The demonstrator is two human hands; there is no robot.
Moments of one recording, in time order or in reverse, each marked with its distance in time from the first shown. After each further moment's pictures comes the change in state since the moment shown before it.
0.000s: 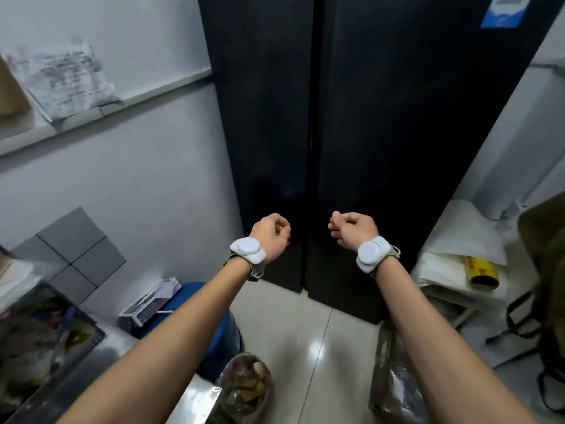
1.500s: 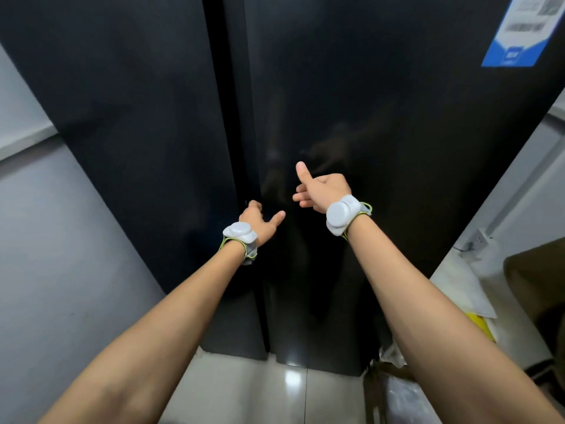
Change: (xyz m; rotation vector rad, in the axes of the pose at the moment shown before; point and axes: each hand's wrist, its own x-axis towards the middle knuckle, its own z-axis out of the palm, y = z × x) left_hand 0.425 0.067 0.098 0.124 -0.038 0.039; right_hand 0.343 -0.165 -0.024 -0.111 0.173 -0.034
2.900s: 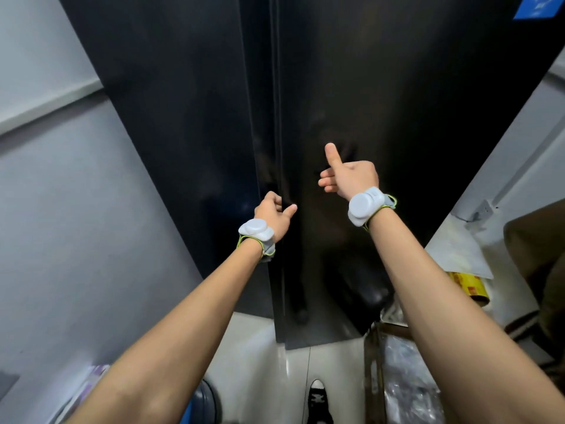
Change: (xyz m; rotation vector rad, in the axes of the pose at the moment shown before) left_hand -0.142 -0.016 -0.007 -0.230 0.035 -0.017; right_hand -0.098 0.044 -0.014 0.073 0.094 -0.074
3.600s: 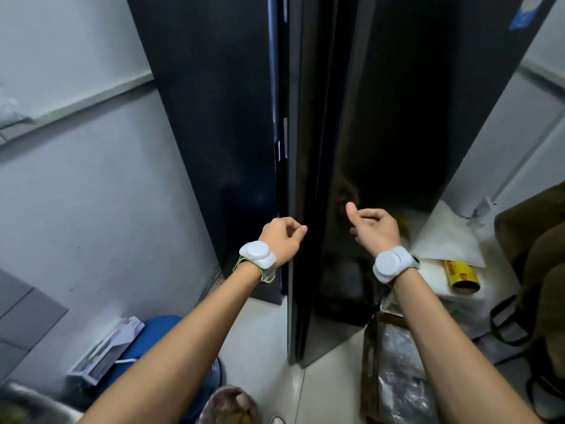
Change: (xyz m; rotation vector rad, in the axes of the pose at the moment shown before) left_hand -0.169 -0.001 -0.020 0.164 -0.106 0.096; right_hand -0.150 0.090 -0.068 0.060 0.042 0.137
